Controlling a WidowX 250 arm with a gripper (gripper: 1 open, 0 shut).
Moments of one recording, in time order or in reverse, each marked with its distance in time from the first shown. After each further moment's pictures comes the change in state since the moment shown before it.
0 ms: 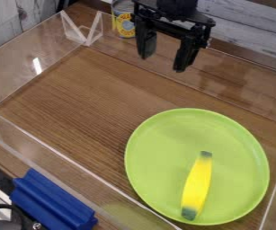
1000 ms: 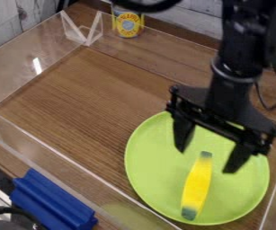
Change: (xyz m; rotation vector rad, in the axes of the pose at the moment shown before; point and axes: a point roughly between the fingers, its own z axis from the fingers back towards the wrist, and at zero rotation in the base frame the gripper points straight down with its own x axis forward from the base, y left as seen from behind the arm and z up) arm -0.081 -0.116 -0.038 0.013 -0.037 0.020
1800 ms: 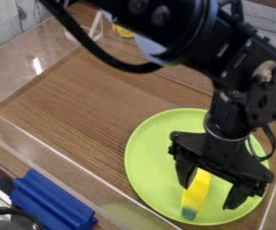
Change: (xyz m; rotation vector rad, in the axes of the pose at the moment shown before) arm -0.002 -0.006 -0.045 -0.058 -0.082 0.011
